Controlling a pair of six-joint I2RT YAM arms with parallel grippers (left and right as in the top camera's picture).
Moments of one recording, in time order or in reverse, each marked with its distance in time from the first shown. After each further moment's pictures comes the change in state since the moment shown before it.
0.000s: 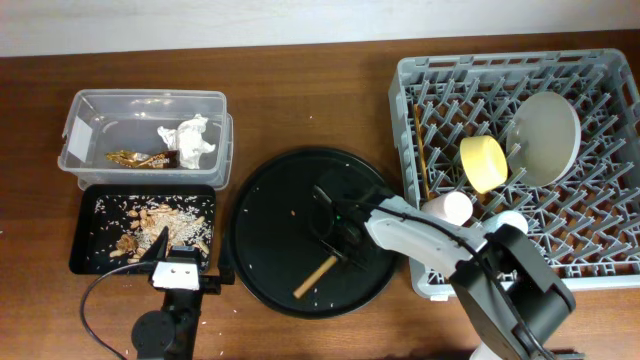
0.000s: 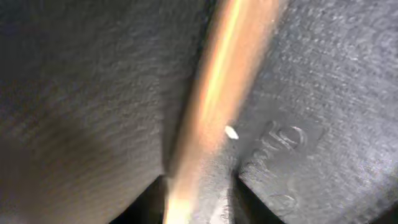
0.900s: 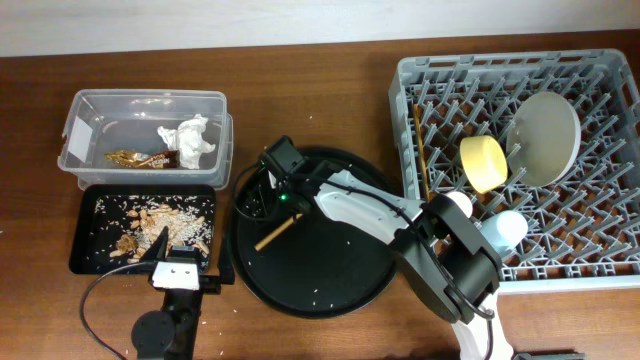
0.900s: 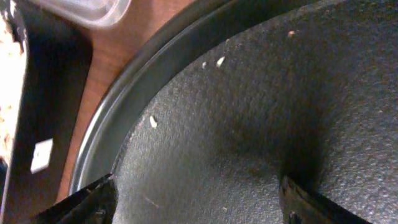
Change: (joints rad) left arm 0.000 0.000 0.000 0.000 0.000 0.000; right arm 0.062 0.312 0.414 0.286 -0.094 -0.828
